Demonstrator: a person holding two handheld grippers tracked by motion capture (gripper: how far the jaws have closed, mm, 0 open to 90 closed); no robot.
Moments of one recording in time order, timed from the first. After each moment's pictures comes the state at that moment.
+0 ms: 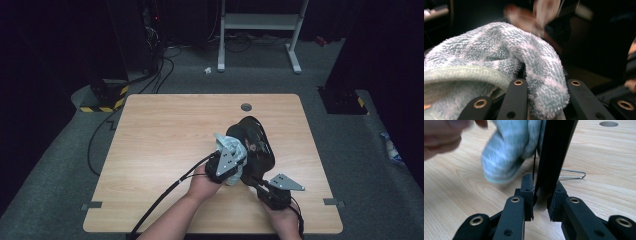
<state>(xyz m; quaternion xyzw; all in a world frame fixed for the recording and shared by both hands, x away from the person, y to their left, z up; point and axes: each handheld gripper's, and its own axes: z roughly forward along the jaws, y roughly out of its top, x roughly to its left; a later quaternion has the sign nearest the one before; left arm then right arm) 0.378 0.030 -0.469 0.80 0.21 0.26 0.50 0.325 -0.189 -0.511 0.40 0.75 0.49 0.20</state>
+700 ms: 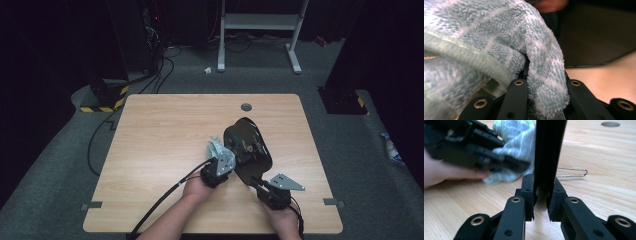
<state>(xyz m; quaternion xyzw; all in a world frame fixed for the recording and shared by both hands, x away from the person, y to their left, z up) 0.399 0.047 -0.518 0.85 0.27 0.24 0.39 0.326 -0.189 -0.511 0.40 0.75 0.49 0.19</state>
